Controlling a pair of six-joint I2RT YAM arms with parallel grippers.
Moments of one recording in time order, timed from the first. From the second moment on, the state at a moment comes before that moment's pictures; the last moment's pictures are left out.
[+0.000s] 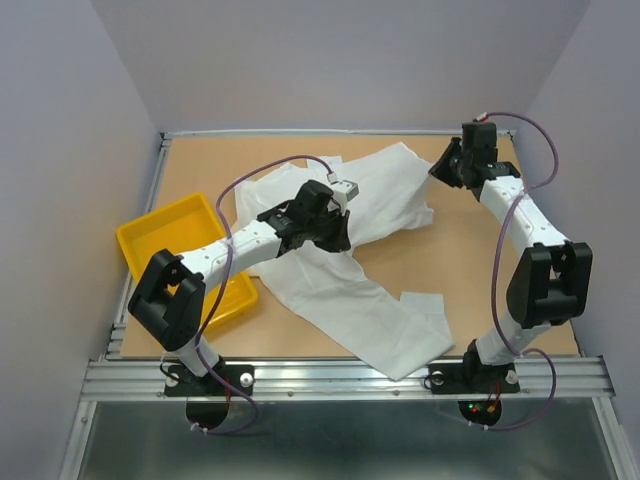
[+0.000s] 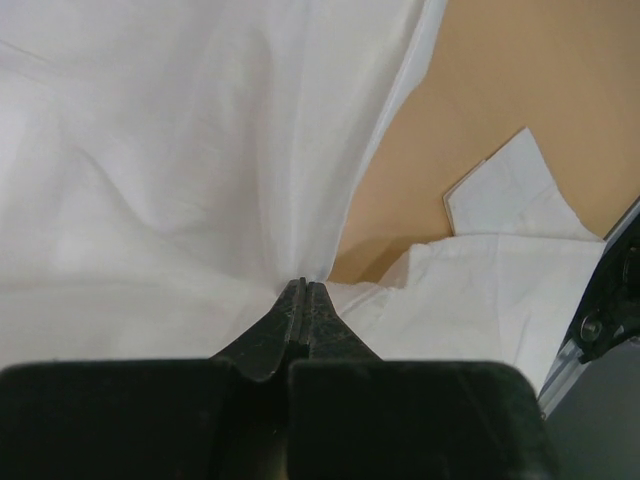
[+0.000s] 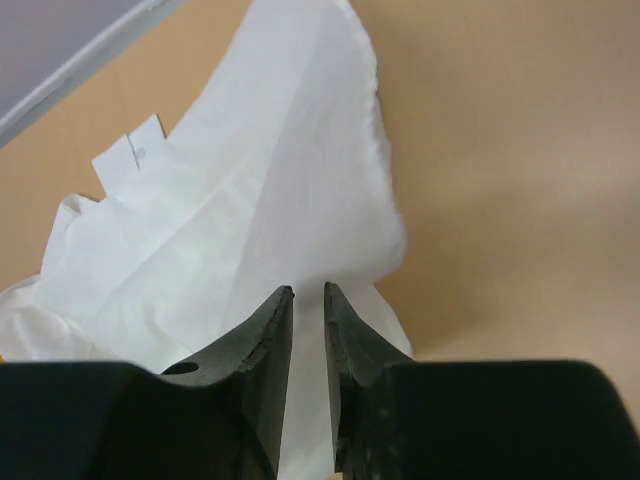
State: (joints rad) left arm -0.74 1.60 1.16 -0.29 0.25 -0.31; right arm 0.08 1.63 1.35 -0.39 0.01 0.62
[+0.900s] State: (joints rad) left arm -0.94 1.75 1.13 -0.23 0.33 -0.35; right arm 0.06 1.23 0.84 -0.55 0.08 0.61
